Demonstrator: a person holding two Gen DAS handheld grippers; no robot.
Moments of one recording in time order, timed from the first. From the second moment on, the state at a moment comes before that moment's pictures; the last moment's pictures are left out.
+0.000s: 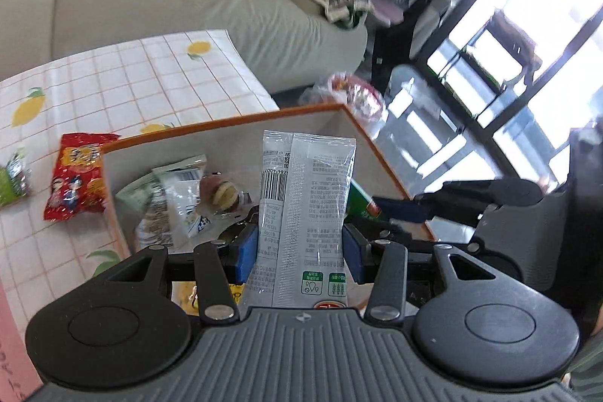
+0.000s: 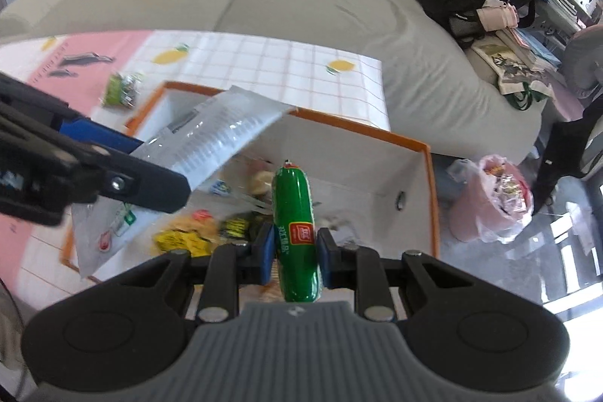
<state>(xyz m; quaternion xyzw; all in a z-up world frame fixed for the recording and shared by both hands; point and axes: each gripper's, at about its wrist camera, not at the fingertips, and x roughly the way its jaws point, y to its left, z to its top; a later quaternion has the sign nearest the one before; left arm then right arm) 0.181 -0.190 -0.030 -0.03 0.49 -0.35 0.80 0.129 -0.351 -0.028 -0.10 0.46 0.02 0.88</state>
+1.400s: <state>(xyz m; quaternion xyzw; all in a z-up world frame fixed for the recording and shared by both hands) 0.212 -0.234 -0.100 0.13 0.58 -0.28 0.75 0.185 -0.362 -0.105 -0.22 0.54 0.03 0.81</state>
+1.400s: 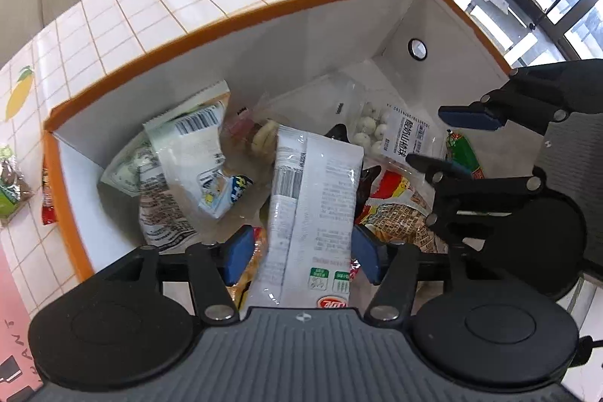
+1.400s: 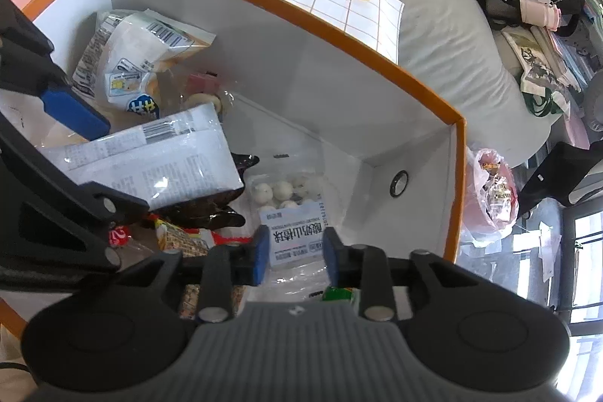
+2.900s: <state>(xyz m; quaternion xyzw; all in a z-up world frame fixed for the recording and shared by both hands) 0.141 -0.003 -0.028 0.04 0.43 -0.20 0.88 0.108 -0.199 -0.034 -0.01 0.36 -0.01 0.93</state>
